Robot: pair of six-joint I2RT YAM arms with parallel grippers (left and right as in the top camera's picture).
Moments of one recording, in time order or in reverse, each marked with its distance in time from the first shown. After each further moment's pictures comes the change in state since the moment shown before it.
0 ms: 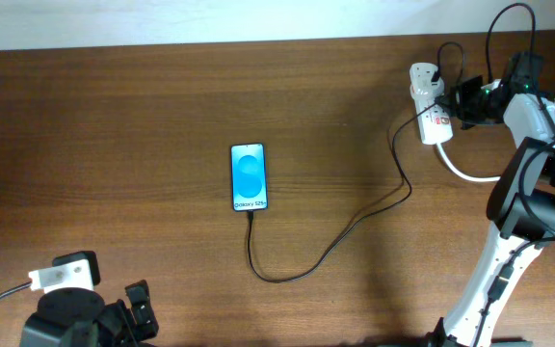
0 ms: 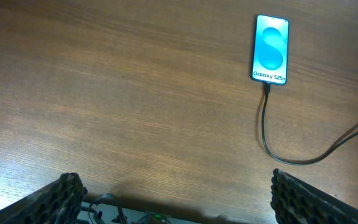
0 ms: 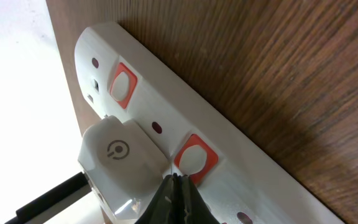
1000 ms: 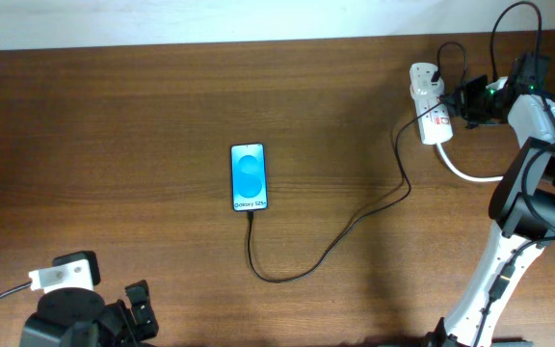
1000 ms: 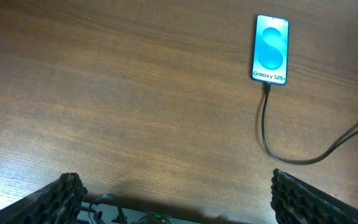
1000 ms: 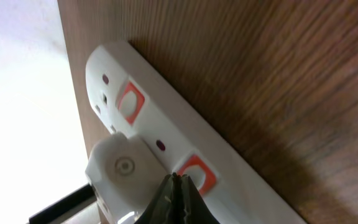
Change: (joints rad) left arm 0.000 0.000 0.000 0.000 0.000 0.000; right arm -0.018 0.024 0.024 0.016 -0.009 -0.048
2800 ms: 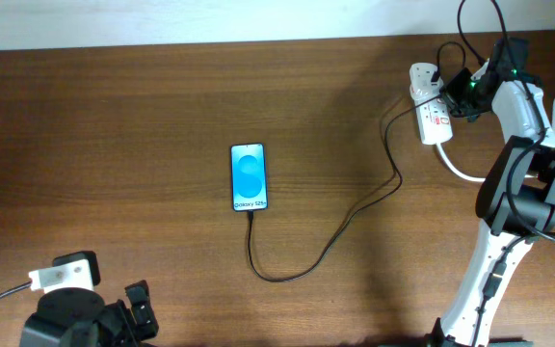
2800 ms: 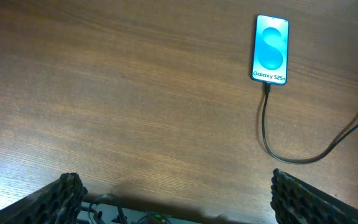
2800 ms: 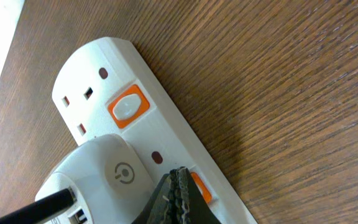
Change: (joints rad) left arm 0.000 0.000 0.000 0.000 0.000 0.000; right arm 0.091 0.002 0.089 -0.144 0.318 -0.350
